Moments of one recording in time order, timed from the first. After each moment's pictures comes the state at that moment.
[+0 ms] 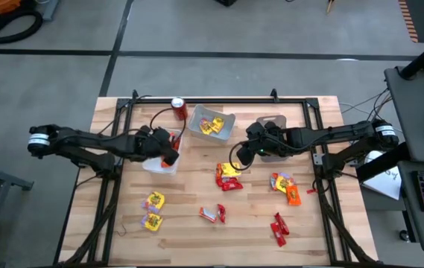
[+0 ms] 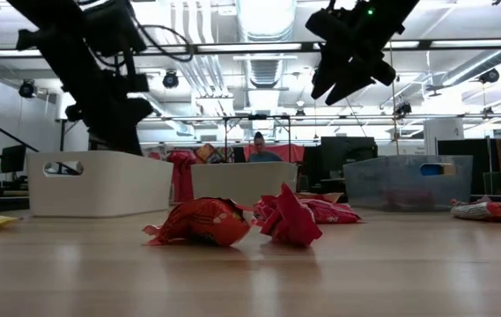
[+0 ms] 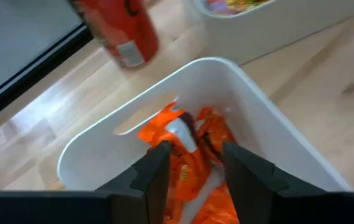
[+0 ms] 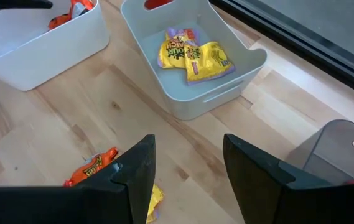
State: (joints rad) left arm 0.06 1.18 0.63 -0.52 -0.62 -0.59; right arm 0.01 1.39 1.07 -0.59 0.46 0.64
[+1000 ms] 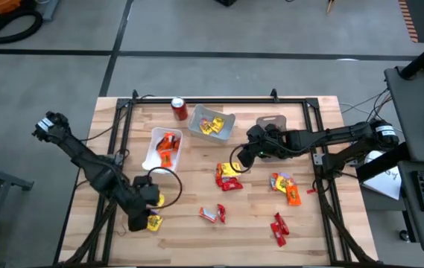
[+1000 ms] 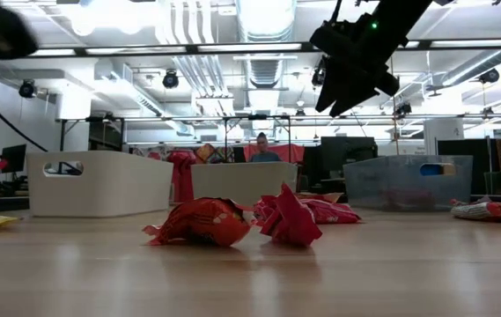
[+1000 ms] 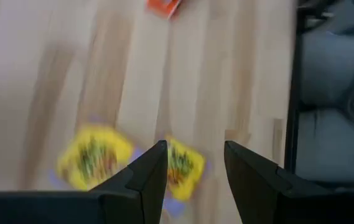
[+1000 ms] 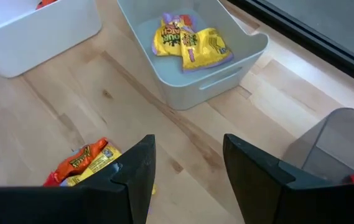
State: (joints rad) left arm -0.71 1.18 0.92 -0.79 -0.12 -0.88; right arm 0.01 1.39 1.00 -0.54 0.46 0.63
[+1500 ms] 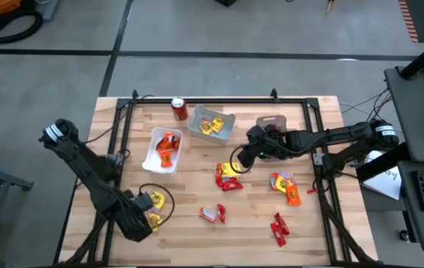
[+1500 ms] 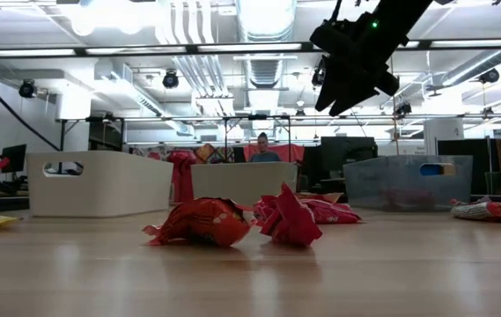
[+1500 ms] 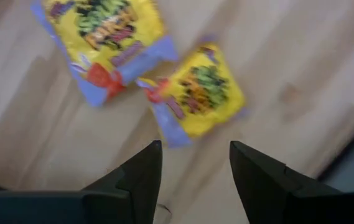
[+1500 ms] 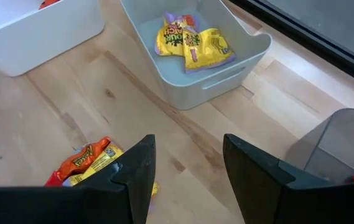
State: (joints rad) left arm -0.87 1.39 0.91 -0.88 -0.03 -1.51; right arm 0.02 1.39 1.00 -0.53 0.46 0.63
